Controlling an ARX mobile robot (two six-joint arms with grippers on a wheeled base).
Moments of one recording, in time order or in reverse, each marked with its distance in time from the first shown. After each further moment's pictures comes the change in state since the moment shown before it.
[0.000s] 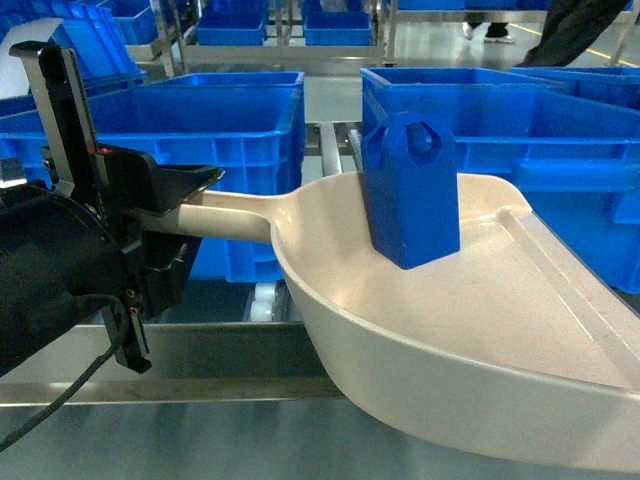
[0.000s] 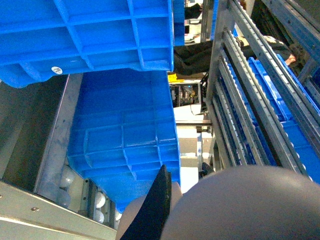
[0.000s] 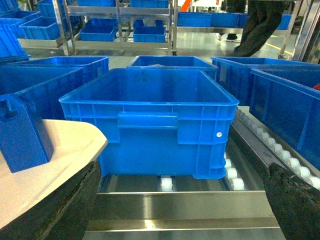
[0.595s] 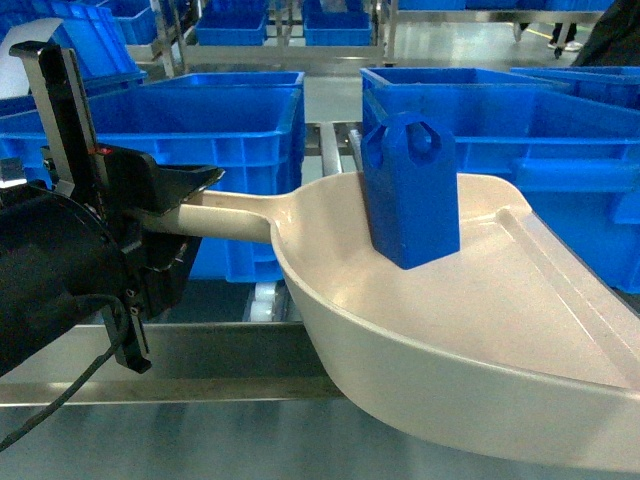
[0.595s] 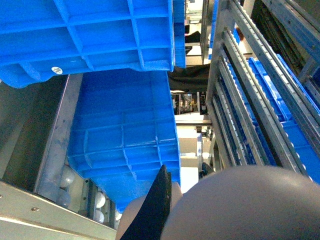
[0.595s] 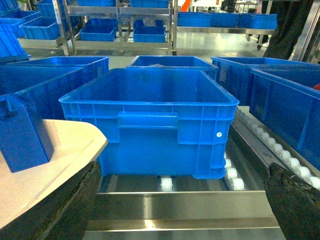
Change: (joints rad) left arm 0.000 0.000 0.000 0.000 0.000 0.000; right arm 0.000 0.000 0.000 0.000 0.000 0.000
